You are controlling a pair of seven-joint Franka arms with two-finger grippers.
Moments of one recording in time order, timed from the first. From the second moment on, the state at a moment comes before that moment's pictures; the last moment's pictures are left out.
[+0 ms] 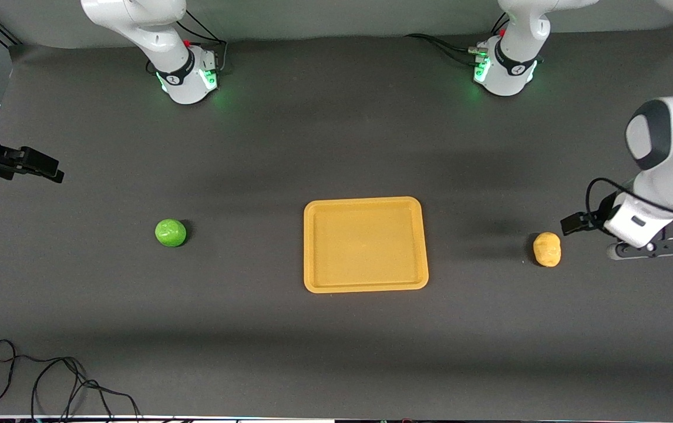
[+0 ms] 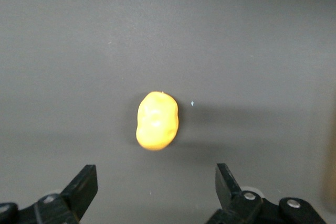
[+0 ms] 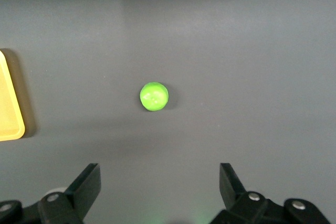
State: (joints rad) left arm 0.07 0.23 -0.04 -1.97 0.02 2.19 -0.07; right arm 0.03 0.04 -0.05 -1.55 -0.02 1.53 0.08
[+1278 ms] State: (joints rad) left arm 0.10 0.47 -0.05 -2.04 0.07 2.50 -0.07; right arm 0.08 0.19 -0.05 -2.13 -0.02 2.26 0.07
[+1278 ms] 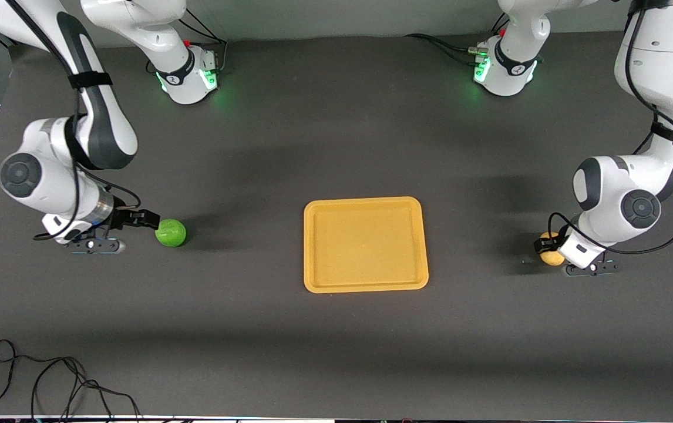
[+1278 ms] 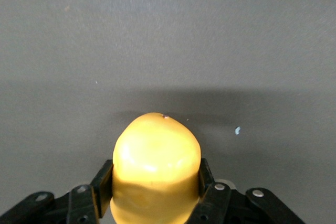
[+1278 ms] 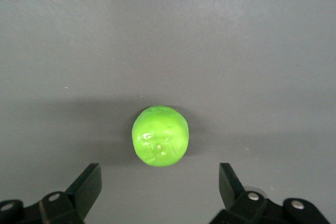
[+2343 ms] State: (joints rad) left arm -0.43 0.38 -0.08 -1.75 0.07 2.02 -0.80; right arm 0.10 0.34 -0.05 -2.25 -0.02 2.55 0.07
